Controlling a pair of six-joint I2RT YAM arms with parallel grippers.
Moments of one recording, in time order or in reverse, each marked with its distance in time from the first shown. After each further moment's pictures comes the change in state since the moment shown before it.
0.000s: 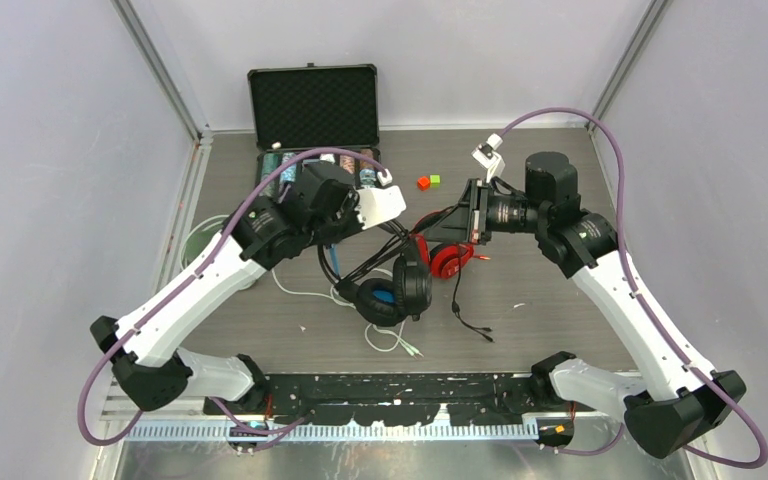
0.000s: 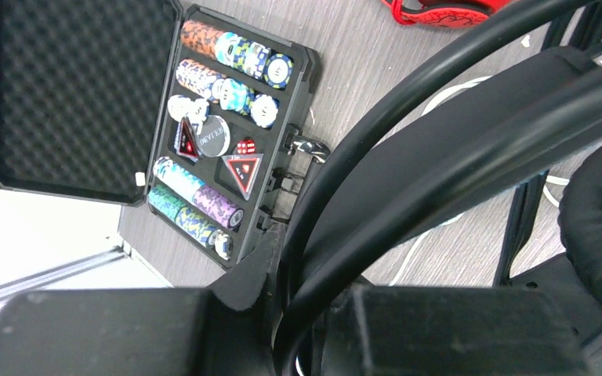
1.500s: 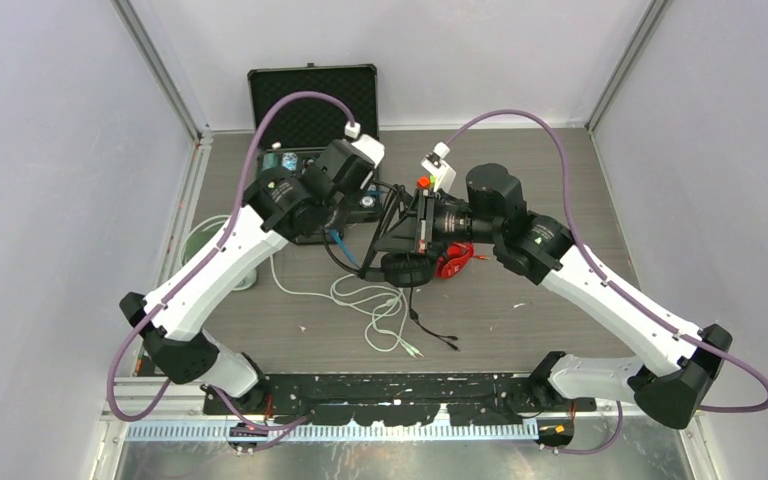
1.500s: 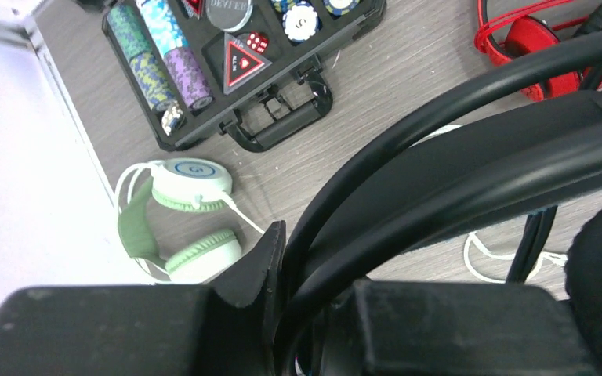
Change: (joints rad) left arm -0.008 0.197 0.248 -0.233 -0.312 -0.629; right arm 0.356 0.100 0.032 0.155 0.293 0.178
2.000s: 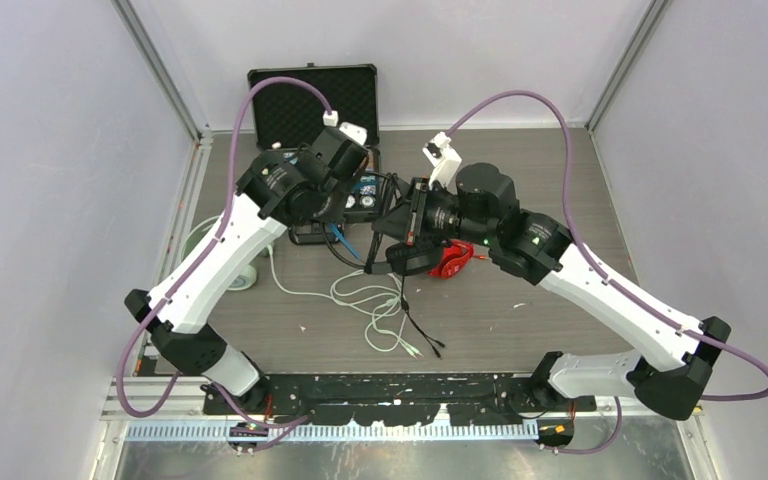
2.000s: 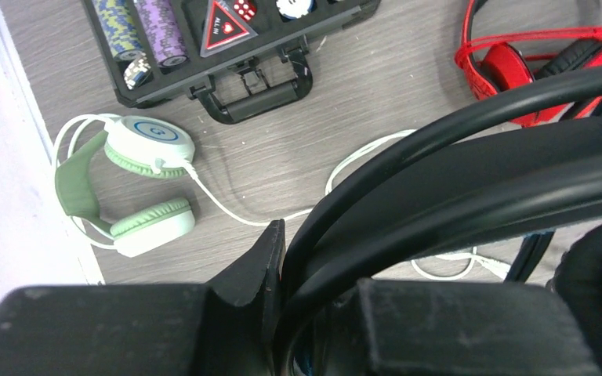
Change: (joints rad) left arm 0.069 0.051 0.123 -0.119 0.067 -0.233; right arm 0.108 0.028 0.089 -0.045 0.355 -0.154
